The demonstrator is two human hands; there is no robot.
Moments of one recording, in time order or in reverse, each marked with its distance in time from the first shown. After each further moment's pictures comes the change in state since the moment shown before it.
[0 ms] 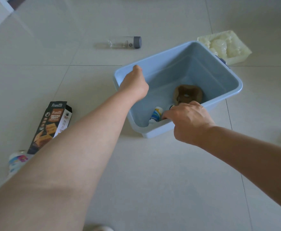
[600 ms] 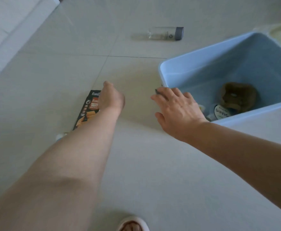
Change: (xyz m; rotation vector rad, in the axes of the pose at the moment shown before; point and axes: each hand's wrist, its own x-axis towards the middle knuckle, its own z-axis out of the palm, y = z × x) left_hand -0.022 -0.173 -0.061 0.021 0.430 -0.411; right_hand 0.067 -0.115 0.001 0.084 0.158 -0.140
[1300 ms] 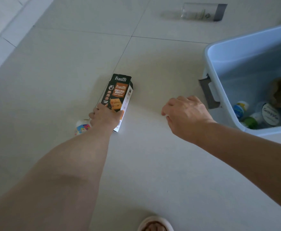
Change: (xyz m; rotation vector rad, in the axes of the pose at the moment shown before) left_hand 0.026 -0.162 0.004 0.233 -0.174 -0.319; right_hand 0.047 -0.057 0.056 -0.009 -0.209 -0.112
